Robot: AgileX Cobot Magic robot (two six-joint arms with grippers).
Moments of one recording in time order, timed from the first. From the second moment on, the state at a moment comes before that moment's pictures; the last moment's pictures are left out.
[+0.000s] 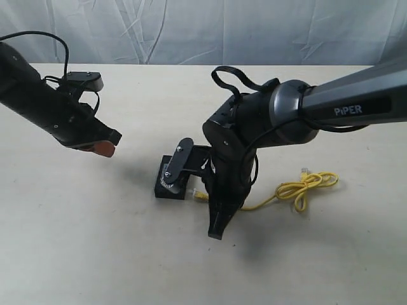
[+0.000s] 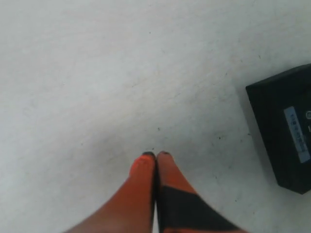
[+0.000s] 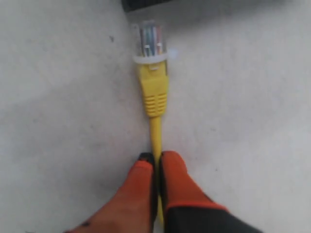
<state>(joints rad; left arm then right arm) -0.16 1.91 -1.09 -0.68 0.65 0.77 0.80 2.02 -1.18 -0.15 0.70 -0.41</state>
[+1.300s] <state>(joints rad) -0.13 2.17 -1.18 -1.13 0.95 1.54 0.83 1.98 -1.19 -0.19 0.75 -0.16</state>
